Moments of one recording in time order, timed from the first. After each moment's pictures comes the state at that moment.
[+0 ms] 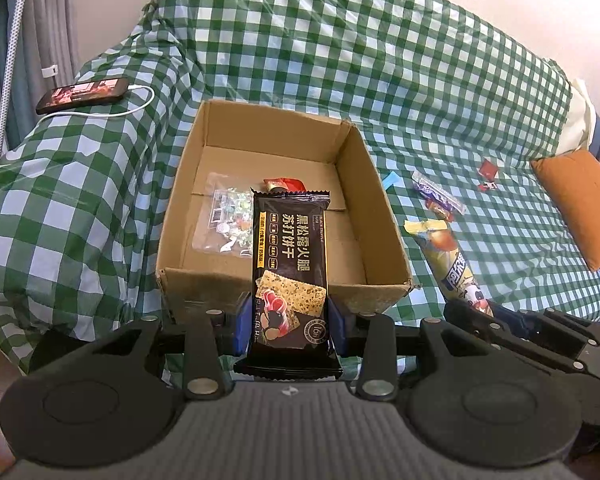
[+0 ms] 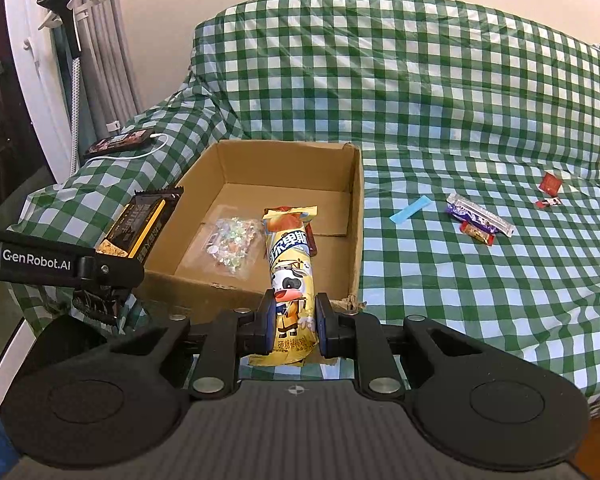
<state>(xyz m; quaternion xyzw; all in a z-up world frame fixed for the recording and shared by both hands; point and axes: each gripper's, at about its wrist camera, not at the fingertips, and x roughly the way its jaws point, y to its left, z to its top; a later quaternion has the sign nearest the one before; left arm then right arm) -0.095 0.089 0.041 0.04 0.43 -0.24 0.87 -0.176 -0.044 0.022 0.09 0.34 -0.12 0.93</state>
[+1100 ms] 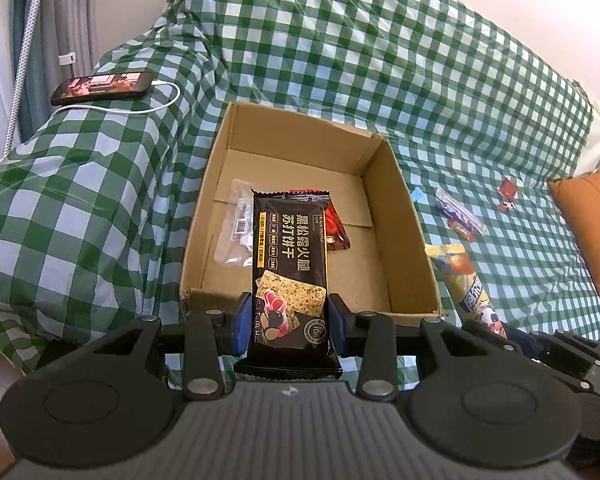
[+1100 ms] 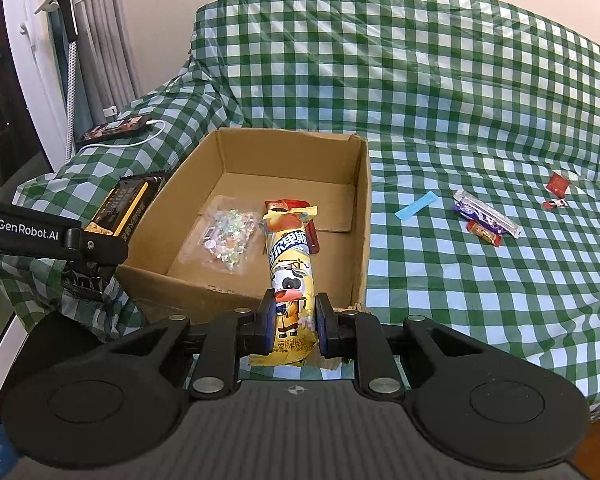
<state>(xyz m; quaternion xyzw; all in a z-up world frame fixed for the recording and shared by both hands) -0.057 0.100 0.037 0.02 0.44 -0.22 0.87 -0.158 -0.048 0.011 0.08 0.36 -0.11 0.92</state>
